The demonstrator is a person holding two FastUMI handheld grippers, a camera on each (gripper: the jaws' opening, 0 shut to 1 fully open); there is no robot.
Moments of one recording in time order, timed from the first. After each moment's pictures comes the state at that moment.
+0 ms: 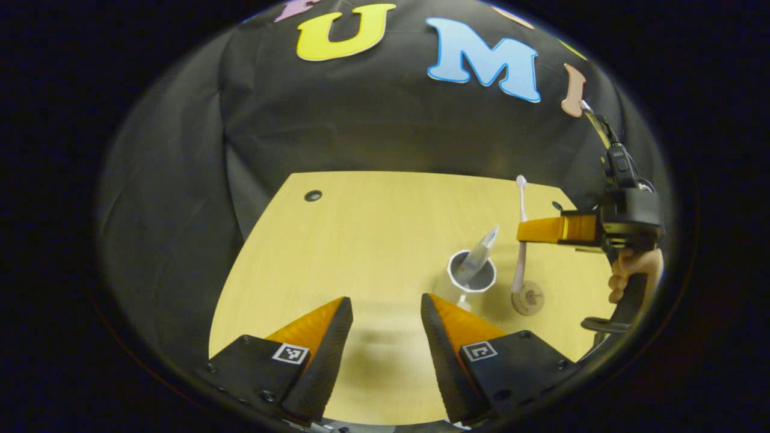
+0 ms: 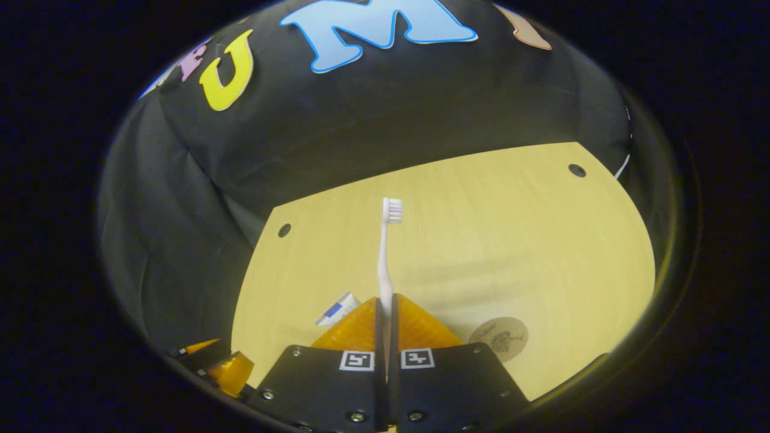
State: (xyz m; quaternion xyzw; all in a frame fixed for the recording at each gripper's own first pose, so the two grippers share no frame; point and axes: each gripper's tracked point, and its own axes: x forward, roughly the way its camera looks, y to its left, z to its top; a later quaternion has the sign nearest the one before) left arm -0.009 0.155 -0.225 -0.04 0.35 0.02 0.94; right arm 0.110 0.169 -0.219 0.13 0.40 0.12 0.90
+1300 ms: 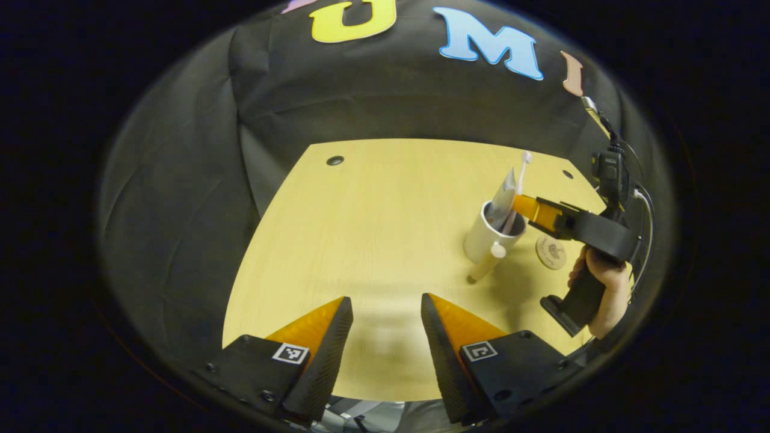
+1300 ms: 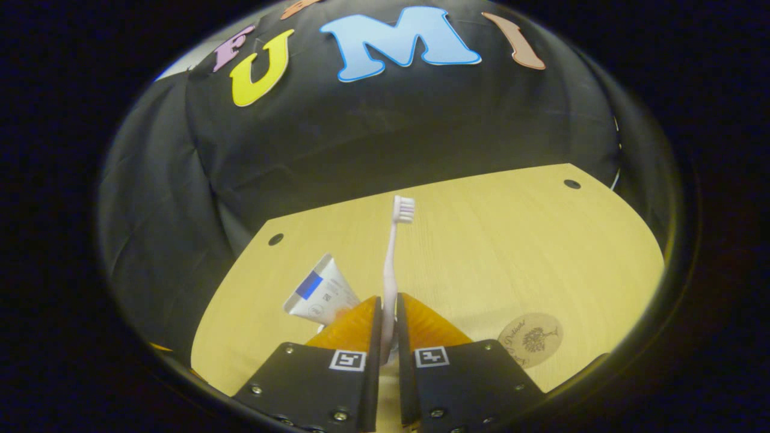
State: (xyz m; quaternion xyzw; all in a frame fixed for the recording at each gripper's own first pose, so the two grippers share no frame) left arm -0.074 0.181 -0.275 -0.02 0.39 0.03 0.92; right arm 0.089 0.193 -0.282 0.09 0.28 0.10 0.95
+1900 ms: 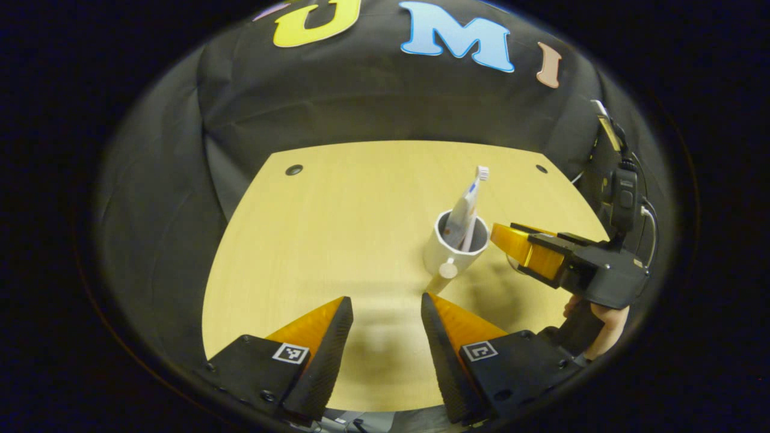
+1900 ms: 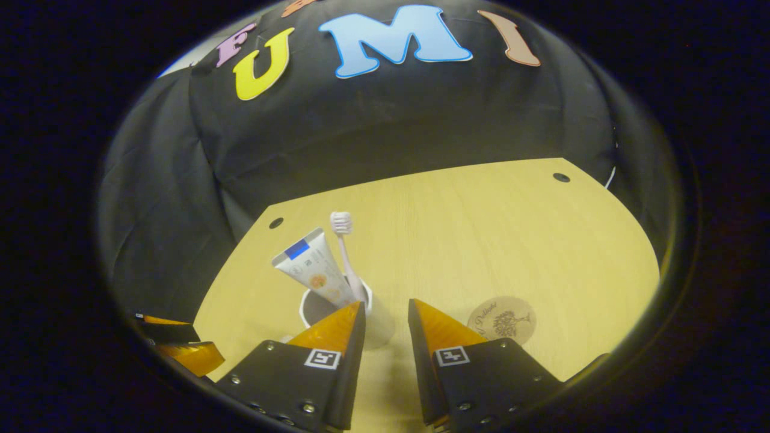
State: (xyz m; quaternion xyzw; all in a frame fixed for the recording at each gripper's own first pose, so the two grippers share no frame) left arm -0.037 0.118 -0.276 -0.01 0.39 -0.04 0.92; right arm 0.054 0.155 -0.279 0.08 0.30 0.10 0.94
